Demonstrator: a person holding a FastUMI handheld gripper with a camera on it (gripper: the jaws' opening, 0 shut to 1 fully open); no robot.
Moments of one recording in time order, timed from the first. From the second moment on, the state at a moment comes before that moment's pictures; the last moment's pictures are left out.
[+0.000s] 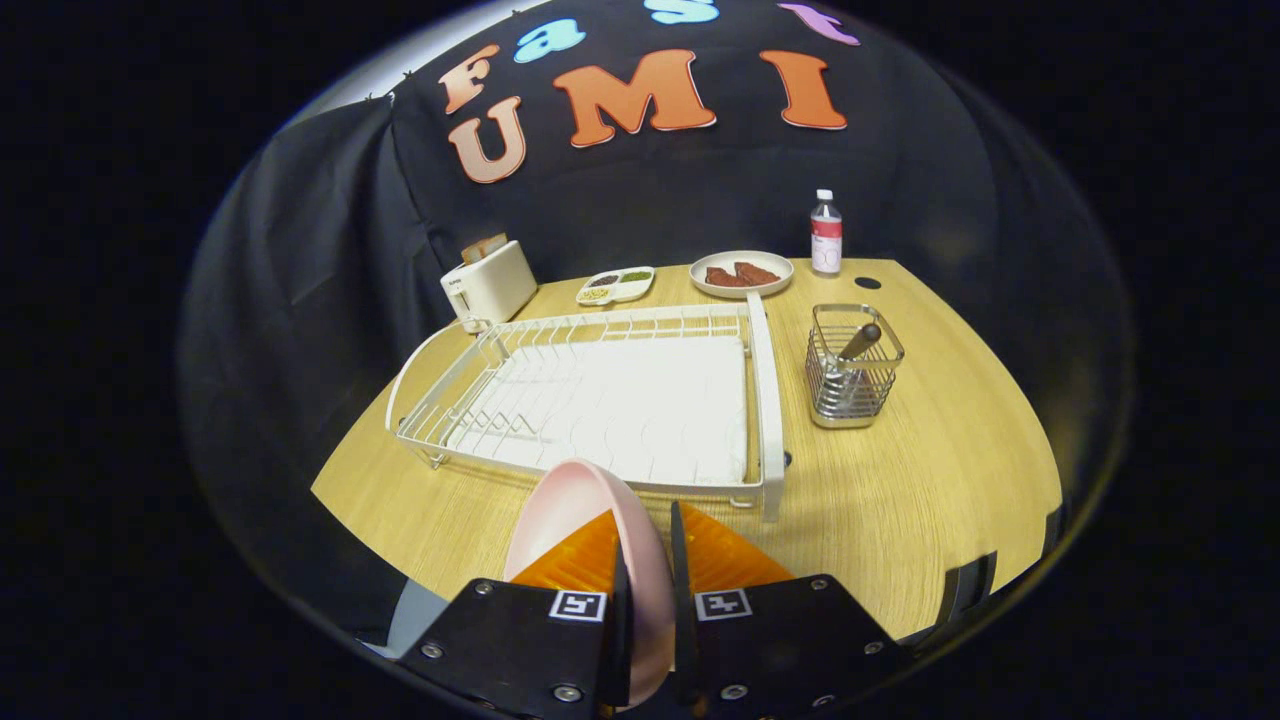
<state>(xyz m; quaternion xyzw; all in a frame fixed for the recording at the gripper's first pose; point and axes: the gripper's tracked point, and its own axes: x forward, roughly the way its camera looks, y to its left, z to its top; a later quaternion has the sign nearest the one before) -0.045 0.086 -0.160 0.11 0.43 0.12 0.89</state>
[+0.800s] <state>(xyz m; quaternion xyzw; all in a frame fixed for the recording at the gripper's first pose) -0.046 0.054 -0.235 0.13 0.47 0.05 0.87</state>
